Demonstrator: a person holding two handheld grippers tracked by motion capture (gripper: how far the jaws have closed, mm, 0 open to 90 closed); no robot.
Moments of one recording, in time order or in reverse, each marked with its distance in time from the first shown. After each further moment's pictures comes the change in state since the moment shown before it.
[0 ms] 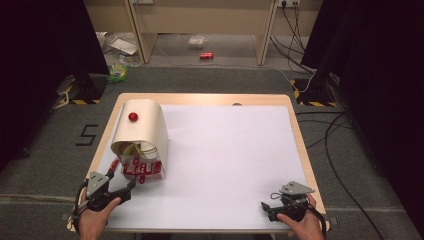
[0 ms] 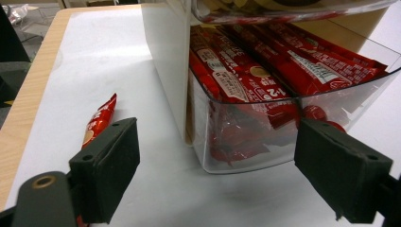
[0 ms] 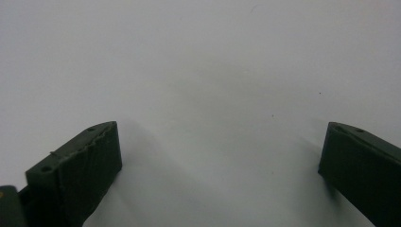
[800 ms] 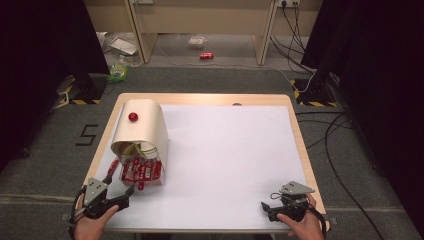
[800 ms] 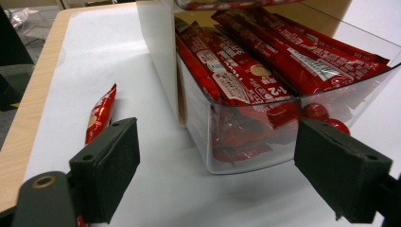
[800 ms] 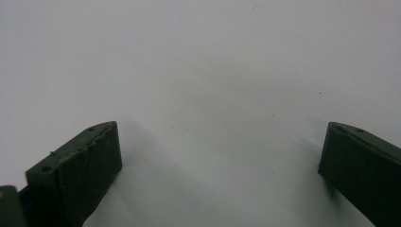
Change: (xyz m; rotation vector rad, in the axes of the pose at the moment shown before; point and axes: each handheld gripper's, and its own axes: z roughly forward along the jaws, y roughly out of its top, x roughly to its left) left arm -0.007 -0.005 -0.017 0.014 0.004 0.042; right arm 0.000 0.000 0.000 0.001 0.000 0.000
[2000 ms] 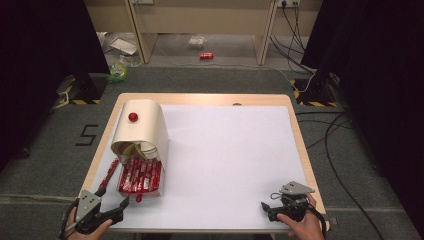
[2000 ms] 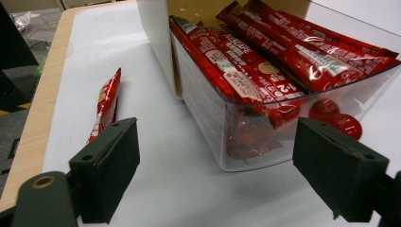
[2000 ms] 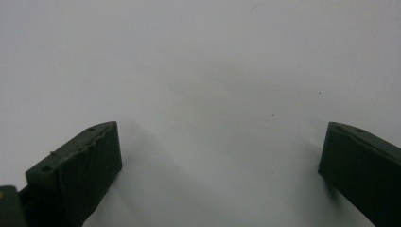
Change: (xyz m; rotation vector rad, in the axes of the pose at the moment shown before) left arm -0.006 -0.014 -0.033 0.010 0.005 0.042; right arm 0.000 0.000 0.000 0.000 0.000 0.001
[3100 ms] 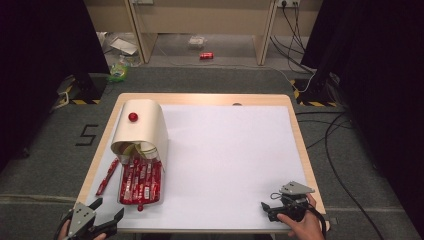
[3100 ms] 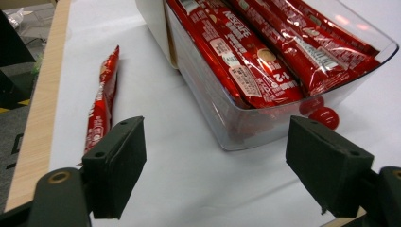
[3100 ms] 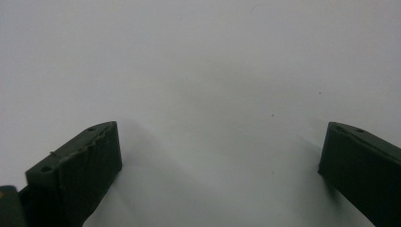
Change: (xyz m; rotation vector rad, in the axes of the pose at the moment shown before) left arm -0.002 -0.020 -0.022 0.042 -0.020 0.037; right arm 0.000 0.000 0.000 0.001 0.000 0.000
